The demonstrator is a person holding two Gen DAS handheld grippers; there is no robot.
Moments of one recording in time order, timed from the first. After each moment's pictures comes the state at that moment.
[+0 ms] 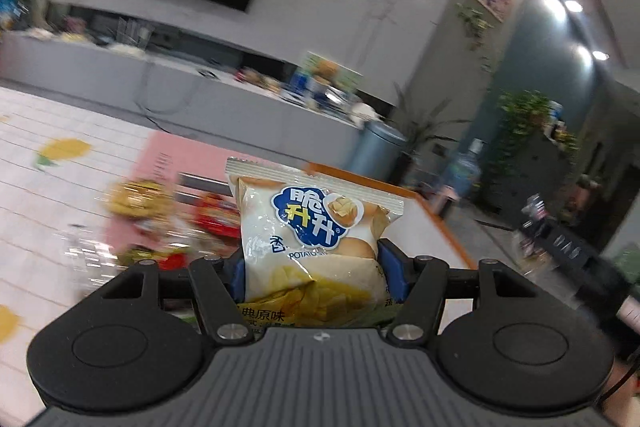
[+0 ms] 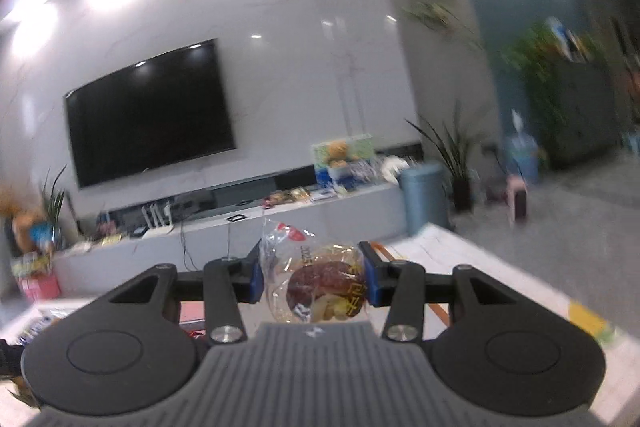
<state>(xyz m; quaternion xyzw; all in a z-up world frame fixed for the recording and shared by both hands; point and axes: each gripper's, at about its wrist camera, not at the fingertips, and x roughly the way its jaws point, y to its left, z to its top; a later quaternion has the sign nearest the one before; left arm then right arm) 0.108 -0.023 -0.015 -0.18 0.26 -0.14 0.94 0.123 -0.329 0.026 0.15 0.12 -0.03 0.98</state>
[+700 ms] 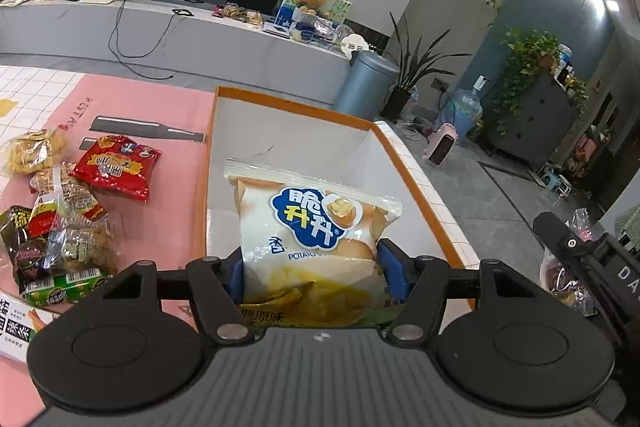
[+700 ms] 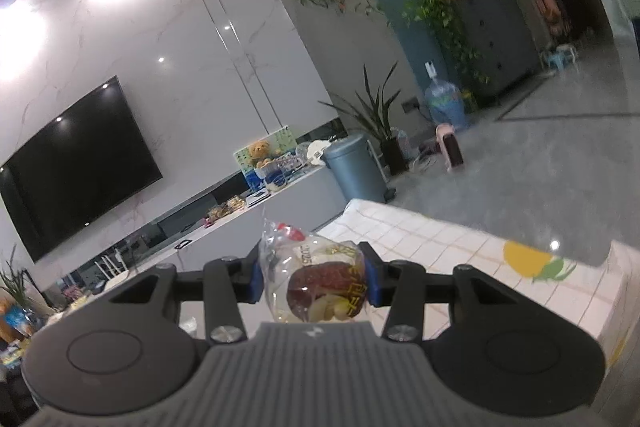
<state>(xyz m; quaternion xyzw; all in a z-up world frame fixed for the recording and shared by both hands) 0.174 -0.137 -0.036 -0.15 0.34 -0.14 0.92 0.113 -0.392 0.012 0.26 0.13 -0.12 0.95</state>
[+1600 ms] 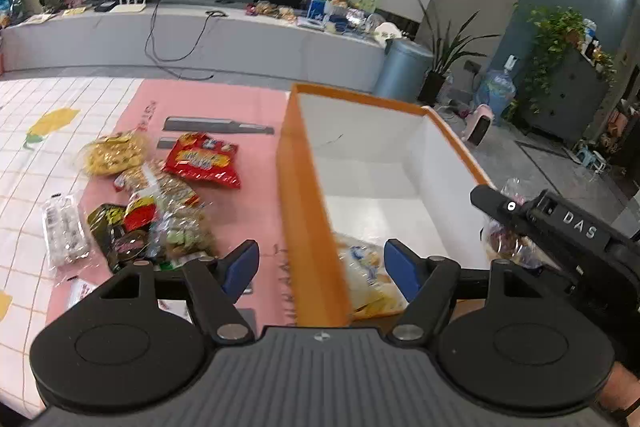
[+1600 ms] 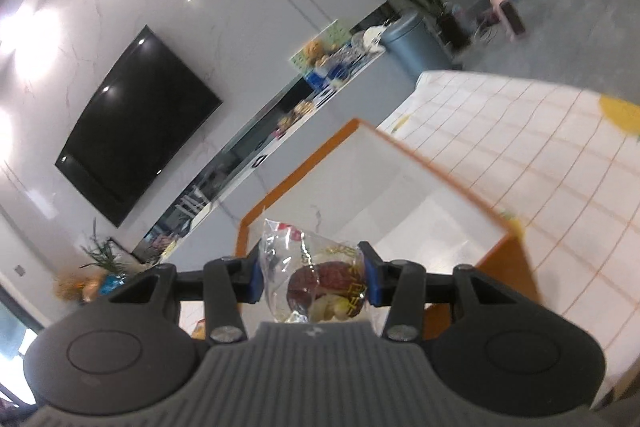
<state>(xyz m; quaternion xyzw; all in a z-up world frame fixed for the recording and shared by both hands) 0.140 -0.093 -0.021 -0.10 0.37 -0.09 0.92 0.147 -0.368 -0.026 0.36 0.24 0.03 0.90</state>
